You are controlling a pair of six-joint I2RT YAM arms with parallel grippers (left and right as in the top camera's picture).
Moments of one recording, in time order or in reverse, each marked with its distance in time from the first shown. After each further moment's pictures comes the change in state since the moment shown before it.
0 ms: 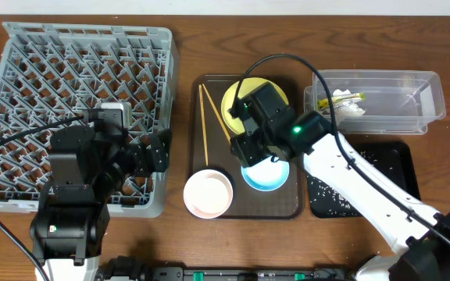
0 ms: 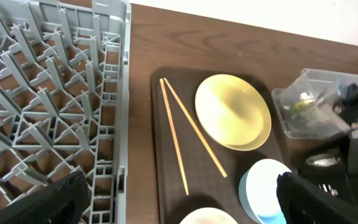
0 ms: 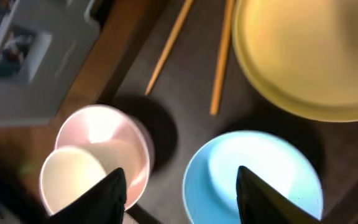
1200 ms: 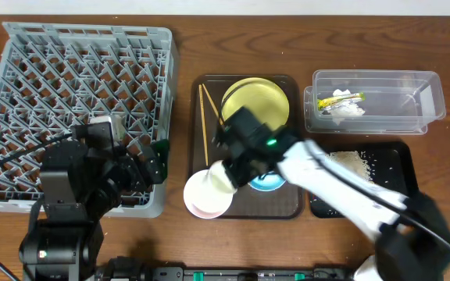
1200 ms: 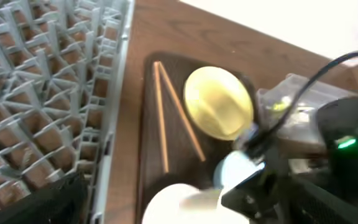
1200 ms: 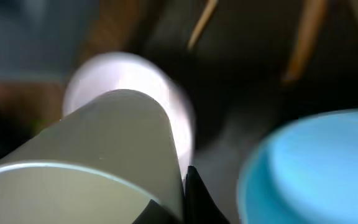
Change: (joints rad) left arm 0.009 -0.076 0.045 -0.132 0.046 -0.147; right arm 0.056 0.056 -0.088 0.059 -0.109 0.029
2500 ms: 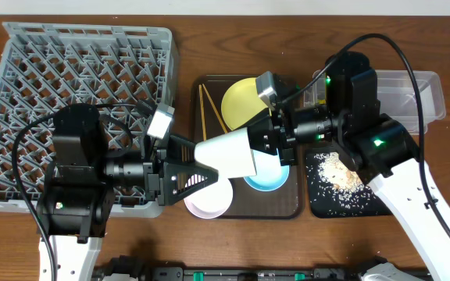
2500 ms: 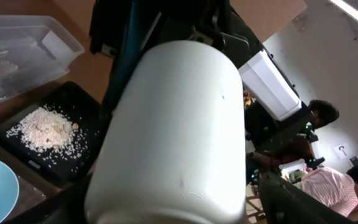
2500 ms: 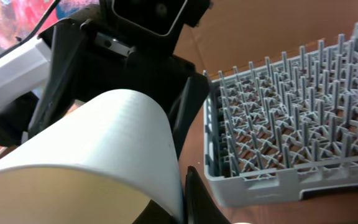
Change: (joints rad) left arm -0.064 0.180 0.003 0.360 1.125 -0.066; right arm -0.279 -0.339 0.058 0.336 -0.919 -0.274
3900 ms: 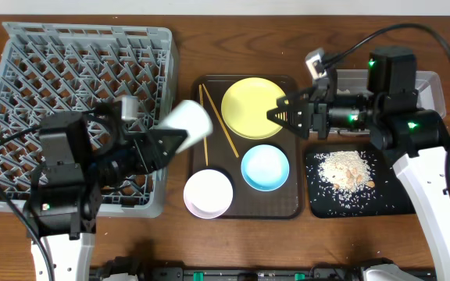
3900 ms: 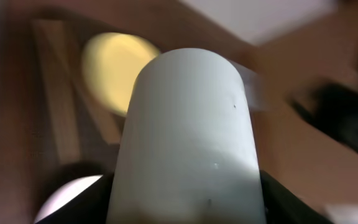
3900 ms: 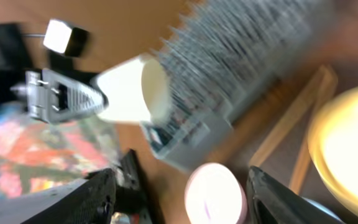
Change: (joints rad) left arm 0.177 0.002 0.003 -0.308 -0.708 0.002; right arm -0.263 0.021 0.001 -0.273 0.216 0.169
